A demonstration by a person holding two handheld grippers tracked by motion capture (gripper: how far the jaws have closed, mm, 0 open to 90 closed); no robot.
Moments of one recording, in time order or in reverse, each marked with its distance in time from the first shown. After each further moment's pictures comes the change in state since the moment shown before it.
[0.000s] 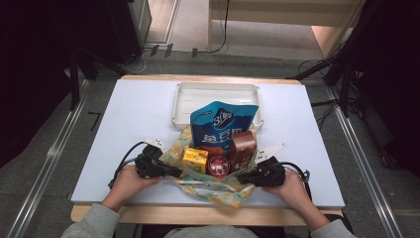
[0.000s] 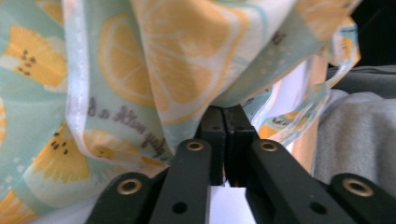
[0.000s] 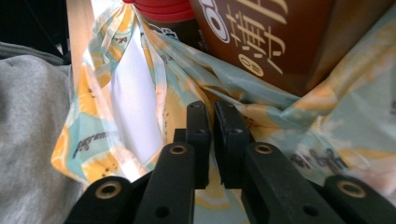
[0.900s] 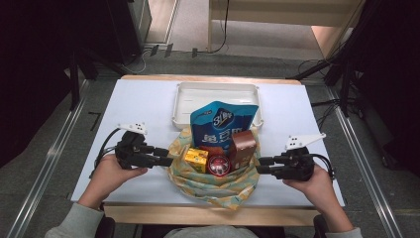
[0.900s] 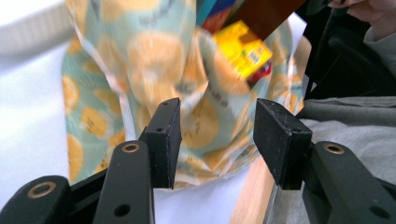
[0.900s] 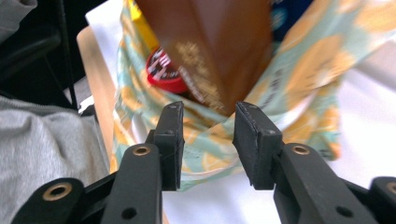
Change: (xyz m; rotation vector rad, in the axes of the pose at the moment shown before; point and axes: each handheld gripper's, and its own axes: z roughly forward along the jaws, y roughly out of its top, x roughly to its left) left arm -0.037 0.031 -0.073 -0.125 0.069 0.059; right arm 0.011 0.013 -0.085 -0.178 -0.077 0.083
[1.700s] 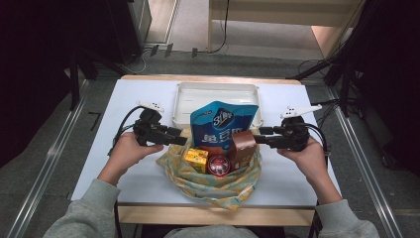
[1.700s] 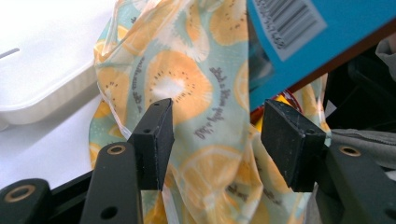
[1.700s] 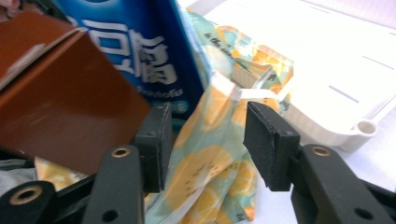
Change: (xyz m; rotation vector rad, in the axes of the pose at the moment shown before) left arm 0.030 0.051 0.035 0.001 0.006 -0.012; right arm -0.040 0.055 0.009 -0.043 -0.140 0.033
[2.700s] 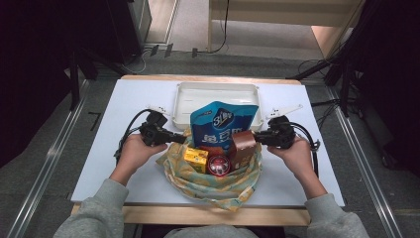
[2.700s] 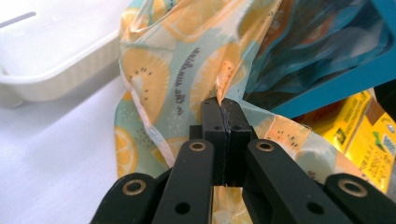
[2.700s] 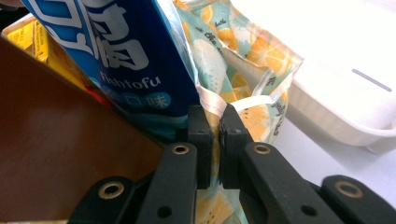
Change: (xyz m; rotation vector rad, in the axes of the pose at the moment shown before) left arm 0.021 -0.011 0.024 0.055 0.076 -0.049; right arm -0.009 -0.002 0.038 0.089 0.004 -0.003
